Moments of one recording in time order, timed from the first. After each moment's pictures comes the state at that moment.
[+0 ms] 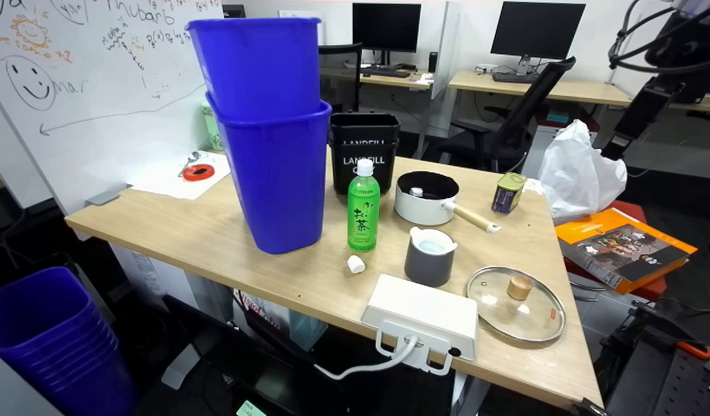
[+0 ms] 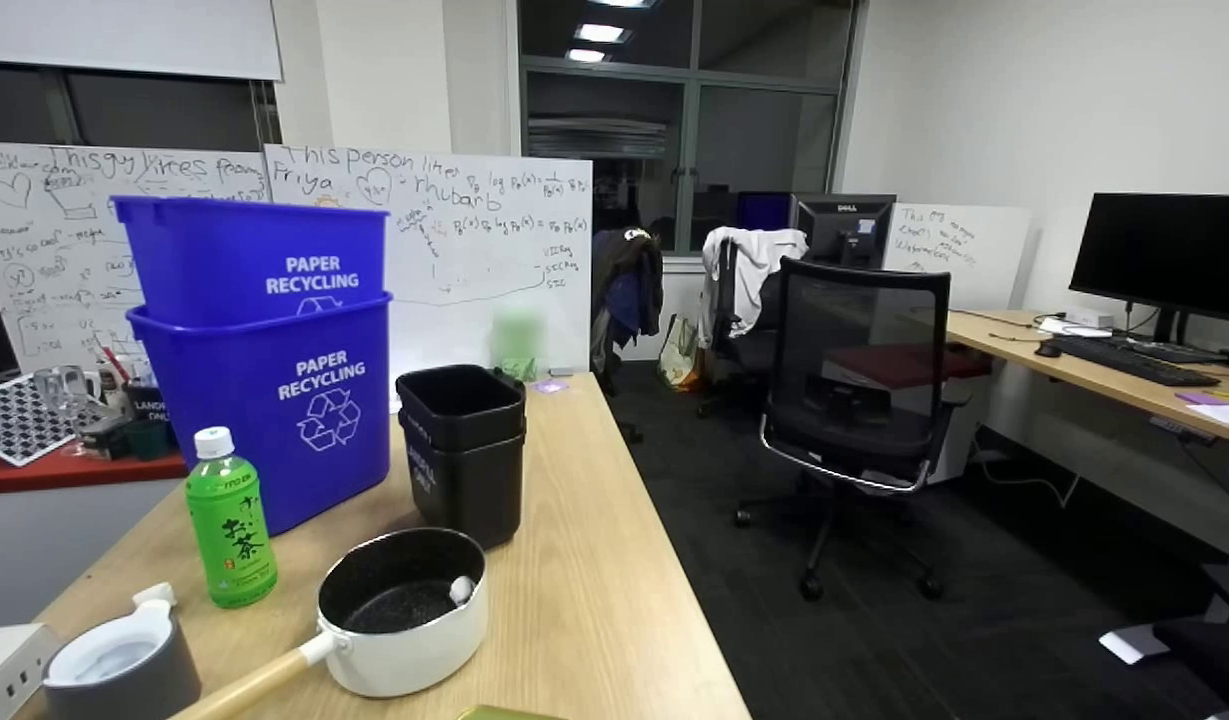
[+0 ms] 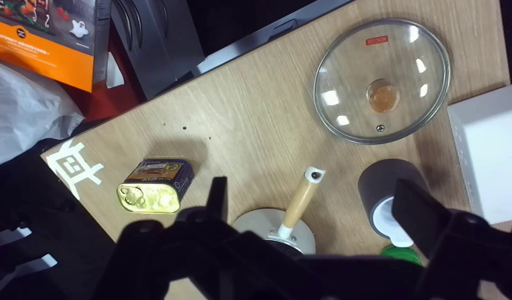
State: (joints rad) arm -0.06 -0.79 -0.03 -2.84 -0.19 2.23 -0.08
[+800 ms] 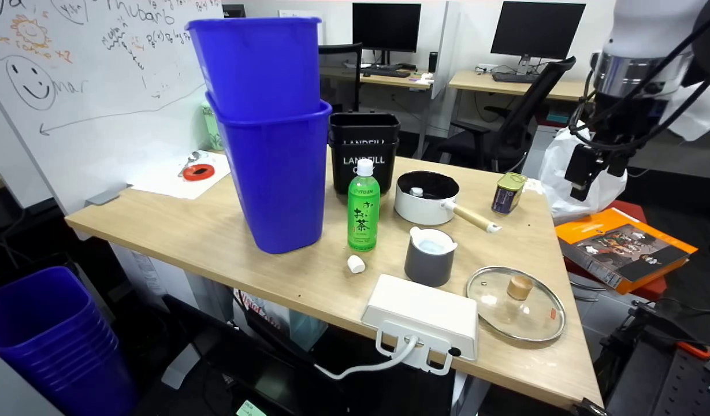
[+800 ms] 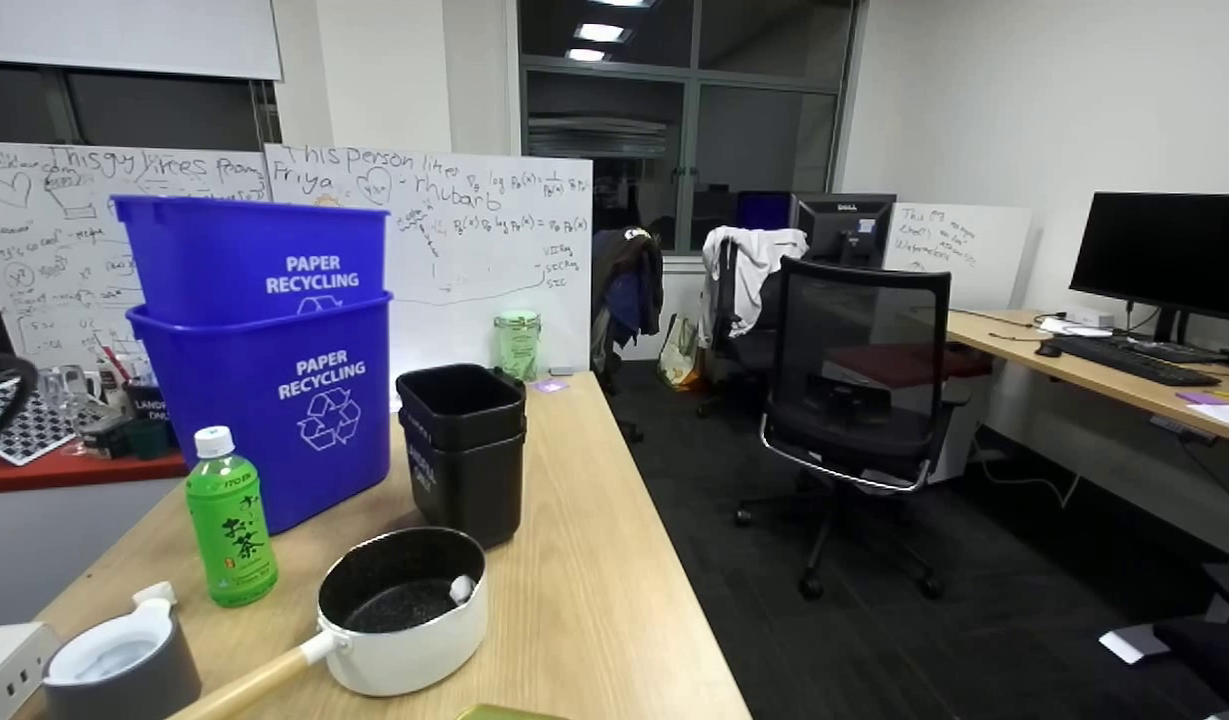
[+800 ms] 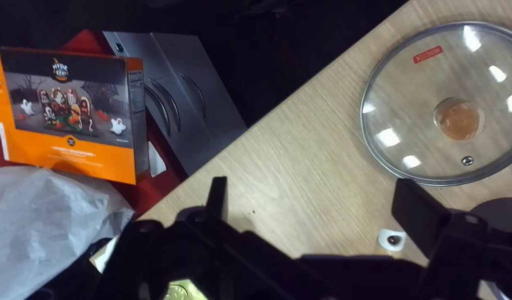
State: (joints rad) arm -0.14 -0.43 0.05 -2.77 -0.31 2.29 0.29
